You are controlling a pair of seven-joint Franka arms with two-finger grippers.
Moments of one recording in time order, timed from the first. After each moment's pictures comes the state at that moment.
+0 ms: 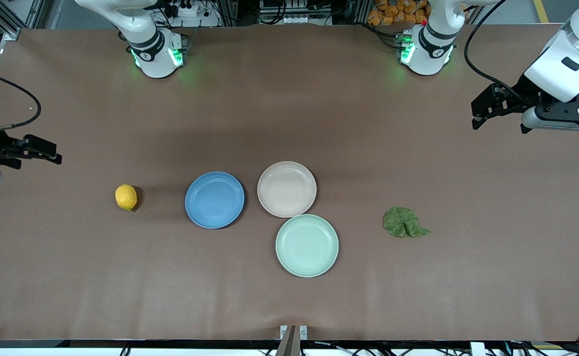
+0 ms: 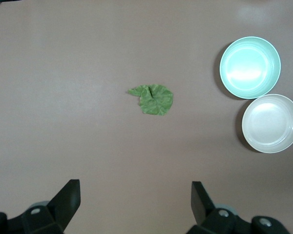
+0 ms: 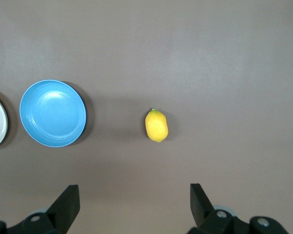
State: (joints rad) left arm -0.11 0.05 -0.13 -1.41 0.00 1.54 -0.14; right arm 0.01 0.14 -0.07 -1.49 0.07 1.58 -0.13
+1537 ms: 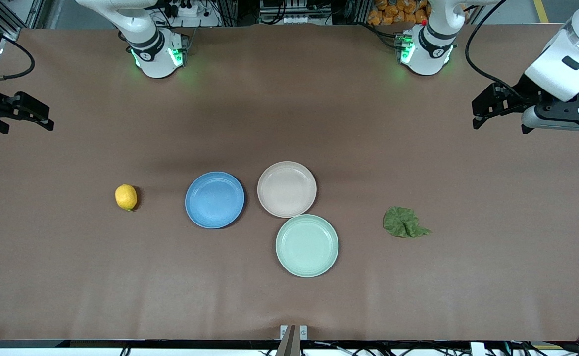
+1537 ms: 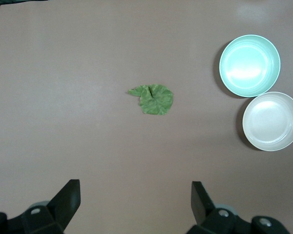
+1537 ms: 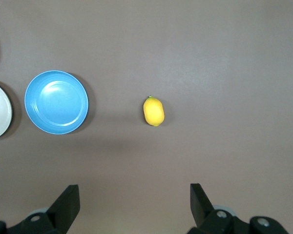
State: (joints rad) left arm -0.11 0.05 -0.13 -1.41 0.00 1.54 -0.12; right arm 0.00 -0.03 -0.02 -1.58 0.00 1.54 -0.08
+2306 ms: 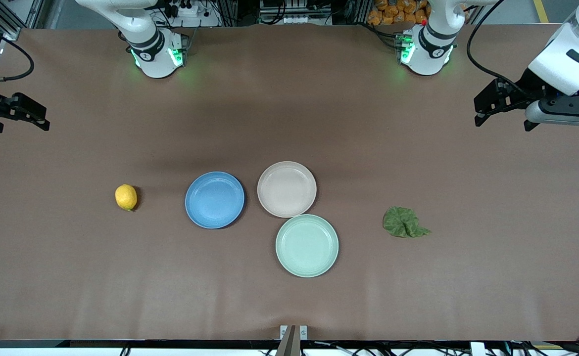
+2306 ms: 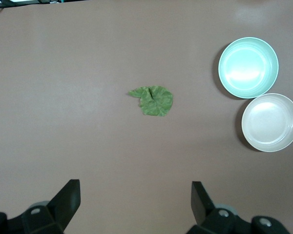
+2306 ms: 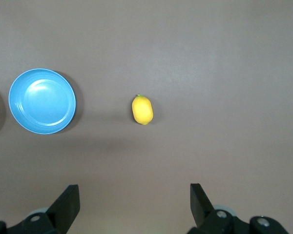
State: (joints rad) left arm -0.11 0.04 -0.13 -1.41 0.00 1.54 -0.12; right arm 0.00 -0.02 -0.02 -1.58 -0.04 1.54 -0.08
